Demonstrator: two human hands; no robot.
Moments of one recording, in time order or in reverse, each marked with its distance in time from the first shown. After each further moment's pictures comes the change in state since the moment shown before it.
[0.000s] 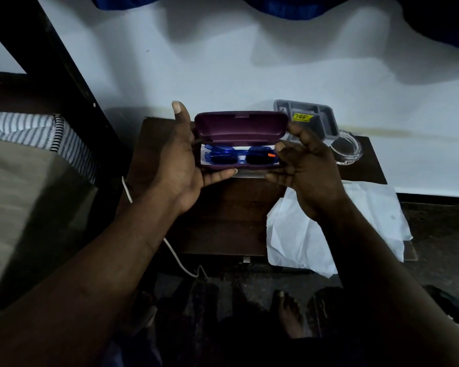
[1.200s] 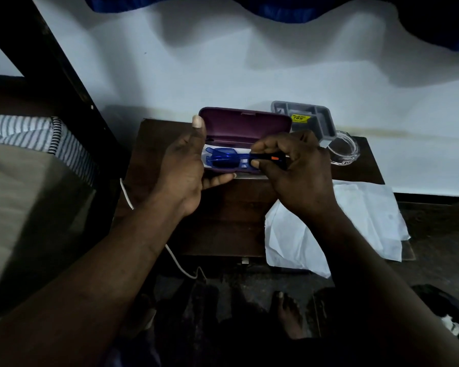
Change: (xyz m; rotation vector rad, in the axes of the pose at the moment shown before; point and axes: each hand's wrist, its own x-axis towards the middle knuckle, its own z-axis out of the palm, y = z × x) left_hand 0.000 -0.006 0.009 0.056 0.138 0.016; right_hand -0.003 0.009 0.000 -0.853 0.057 -0.694
